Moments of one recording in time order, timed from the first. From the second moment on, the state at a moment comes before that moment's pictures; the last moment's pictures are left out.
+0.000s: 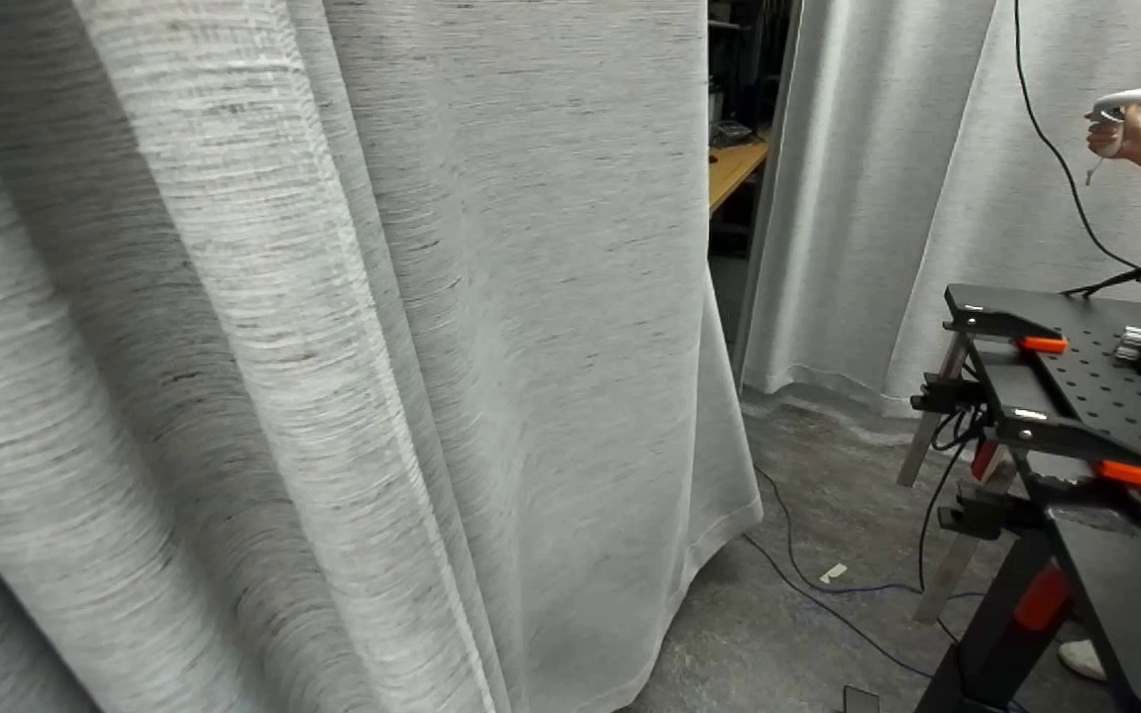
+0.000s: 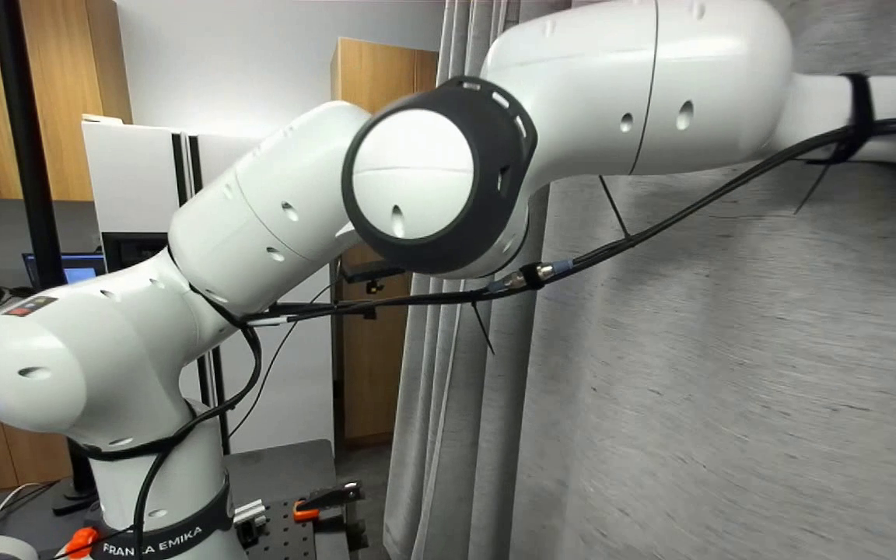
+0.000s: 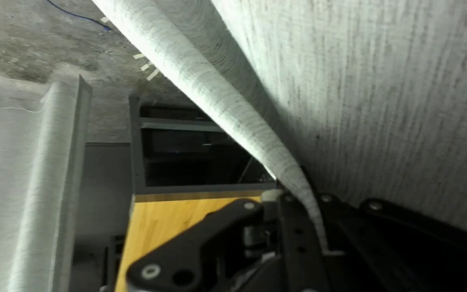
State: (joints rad) arm -0.44 0.91 -0.31 -0.63 0.11 2.11 0.75
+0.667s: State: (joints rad) arm -0.23 0.84 -0.20 -0.71 0.11 2.11 0.37
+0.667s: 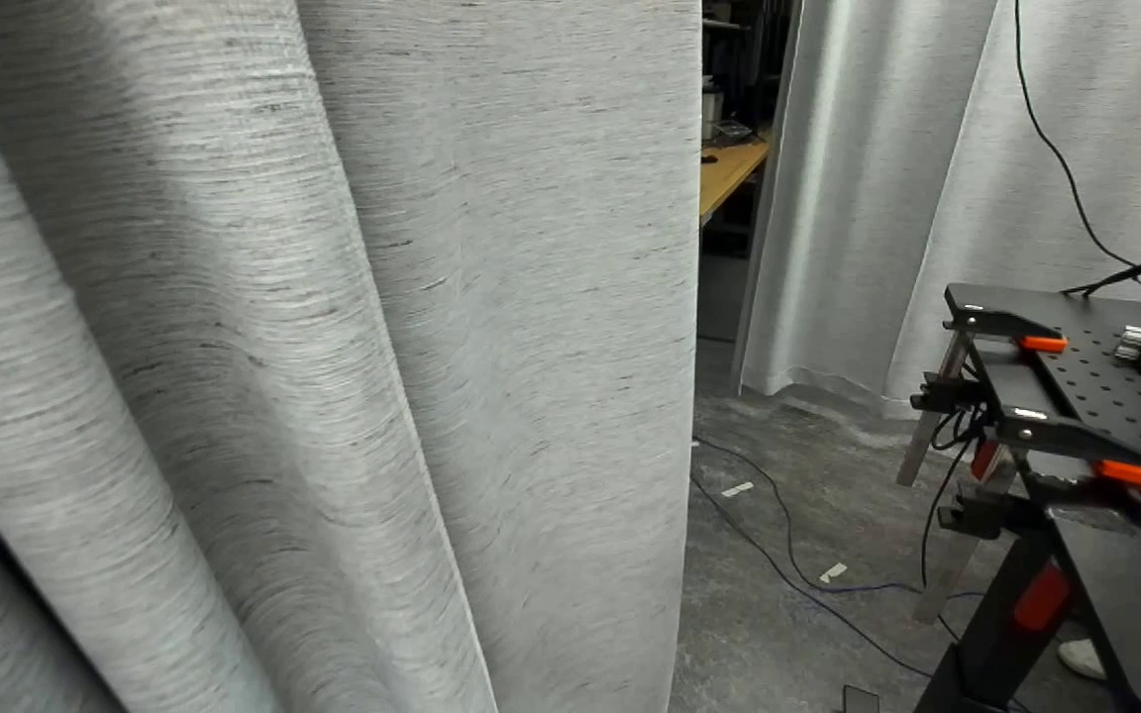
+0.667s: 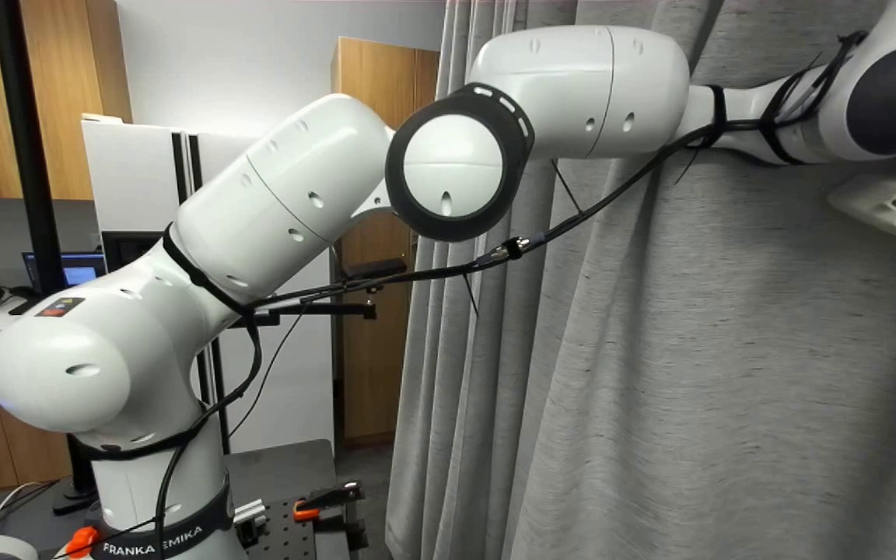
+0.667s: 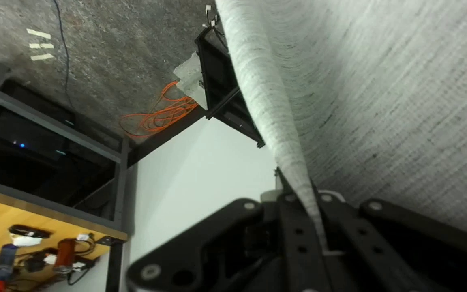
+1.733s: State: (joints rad) arm -0.19 0.39 -0.13 -1.38 0.11 2.11 -0.24
